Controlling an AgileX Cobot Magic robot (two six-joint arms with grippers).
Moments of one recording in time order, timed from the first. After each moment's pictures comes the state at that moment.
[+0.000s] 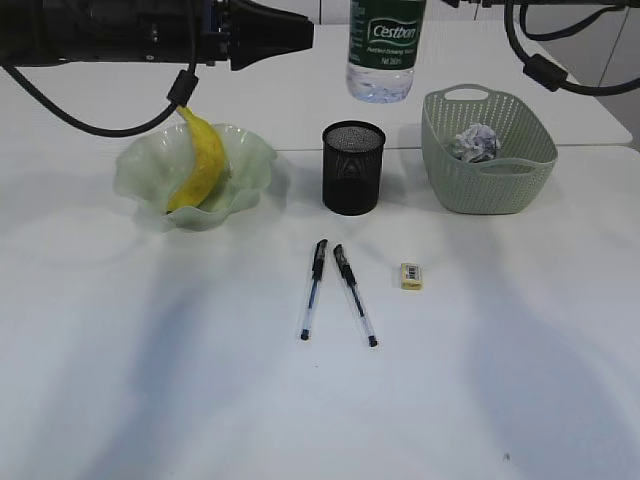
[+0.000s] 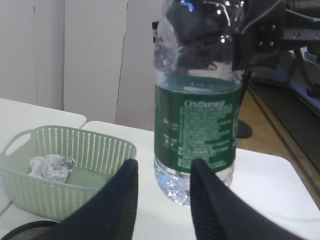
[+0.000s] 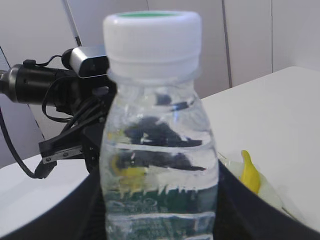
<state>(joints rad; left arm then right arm) -0.21 2.16 -1.75 -1.64 1.19 1.73 -0.01 1.95 -1.67 1.60 1.18 -1.66</state>
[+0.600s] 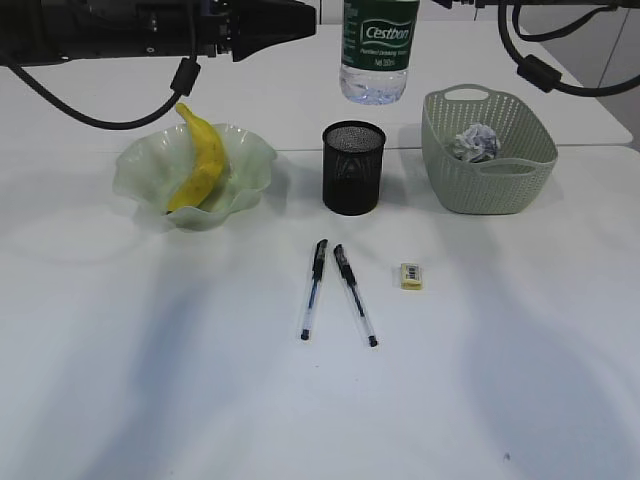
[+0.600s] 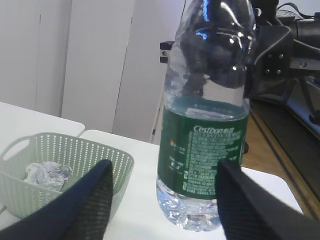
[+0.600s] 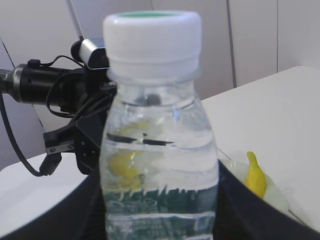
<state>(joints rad) -0.21 2.16 -1.75 -1.69 1.19 1.69 0.01 1.95 -1.67 1.60 1.18 -1.66</state>
